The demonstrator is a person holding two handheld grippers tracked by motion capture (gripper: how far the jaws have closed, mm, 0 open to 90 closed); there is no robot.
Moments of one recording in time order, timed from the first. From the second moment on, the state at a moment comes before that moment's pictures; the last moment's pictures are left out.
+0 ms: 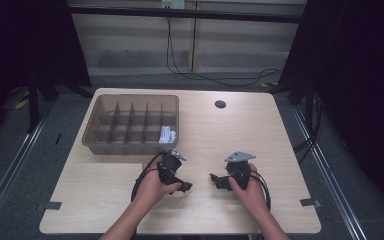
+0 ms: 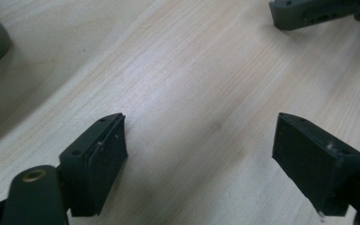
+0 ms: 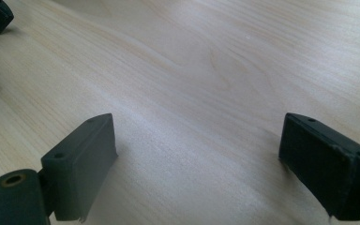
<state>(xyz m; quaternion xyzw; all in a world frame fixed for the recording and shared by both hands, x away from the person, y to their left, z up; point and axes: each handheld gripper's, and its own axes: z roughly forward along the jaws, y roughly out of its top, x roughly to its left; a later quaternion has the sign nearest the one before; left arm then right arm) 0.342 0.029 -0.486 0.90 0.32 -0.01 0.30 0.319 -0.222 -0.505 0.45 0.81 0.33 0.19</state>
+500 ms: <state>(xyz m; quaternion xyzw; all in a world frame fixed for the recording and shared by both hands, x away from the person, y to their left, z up) 0.336 0.030 -0.490 0.91 0.29 0.01 0.31 0.319 -0.222 -0.505 0.45 0.81 0.33 0.19</state>
